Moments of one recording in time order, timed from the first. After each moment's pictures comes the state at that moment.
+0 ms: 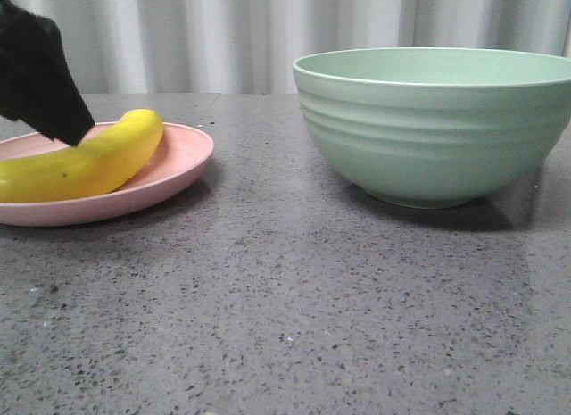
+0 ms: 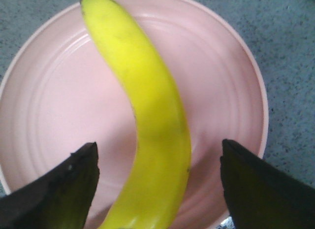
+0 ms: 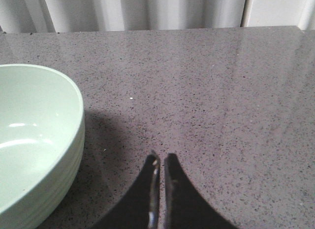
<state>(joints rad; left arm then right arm) -0.51 1.29 -0.96 -0.01 0.69 0.13 -0.07 0.69 -0.44 -0.01 0.14 0.02</state>
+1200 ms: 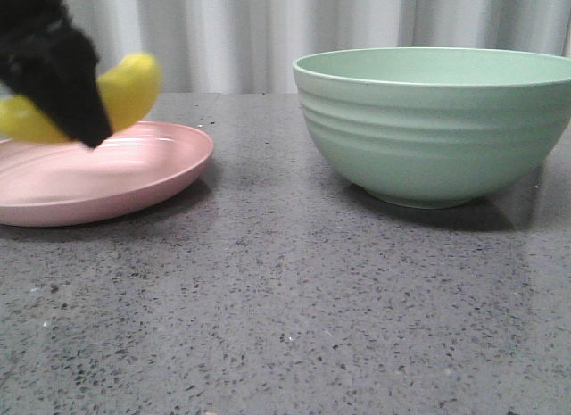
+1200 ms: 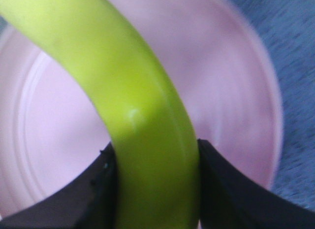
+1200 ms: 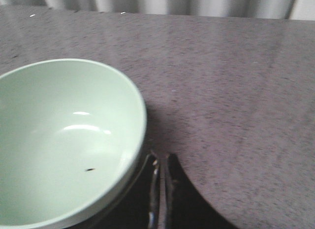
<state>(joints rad) -0.55 1.46 -1.17 0.00 0.86 0.24 0.10 0.75 -0.76 -0.01 0.53 0.02</state>
